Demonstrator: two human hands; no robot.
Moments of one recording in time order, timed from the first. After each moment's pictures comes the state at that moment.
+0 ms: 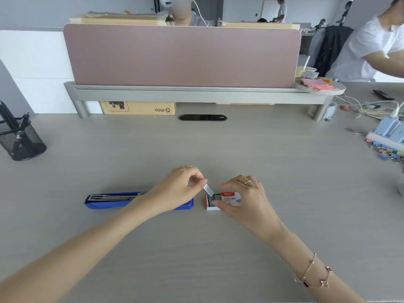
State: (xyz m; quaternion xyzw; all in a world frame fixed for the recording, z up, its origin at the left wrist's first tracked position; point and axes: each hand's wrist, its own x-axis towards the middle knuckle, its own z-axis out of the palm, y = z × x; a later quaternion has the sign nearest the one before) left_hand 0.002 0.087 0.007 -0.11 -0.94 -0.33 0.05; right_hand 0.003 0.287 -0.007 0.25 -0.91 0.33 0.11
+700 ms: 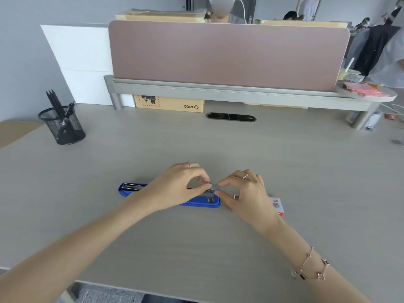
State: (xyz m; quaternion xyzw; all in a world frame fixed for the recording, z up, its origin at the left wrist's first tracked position) left_hand 0.036 0.036 0.022 -0.14 -0.96 -0.25 0.09; right_hand -0.007 0.229 -0.006 0.32 -0.89 0.30 0.14
